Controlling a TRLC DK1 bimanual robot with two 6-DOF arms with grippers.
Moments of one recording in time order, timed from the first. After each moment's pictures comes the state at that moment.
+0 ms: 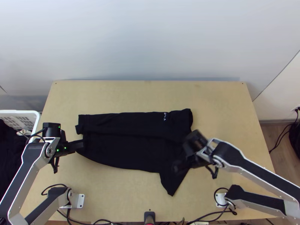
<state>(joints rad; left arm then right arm) 0.07 0.99 0.72 -0.86 -0.04 -0.20 0.86 1.17 0.87 -0.88 -0.27 0.45</state>
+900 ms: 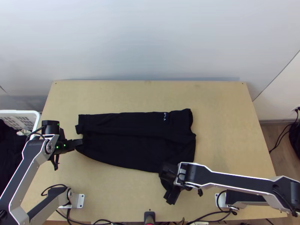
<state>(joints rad) 0.11 1.05 0.72 -0.81 -0.03 -0.22 1.29 1.39 0.86 -0.85 -0.12 0.28</state>
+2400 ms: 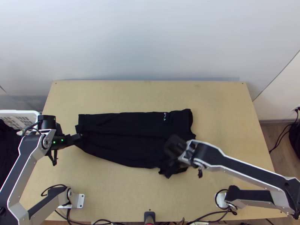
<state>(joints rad) 0.13 1.08 0.81 -0.84 0.01 -0.26 1.04 1.35 1.03 -0.87 -0.02 0.21</state>
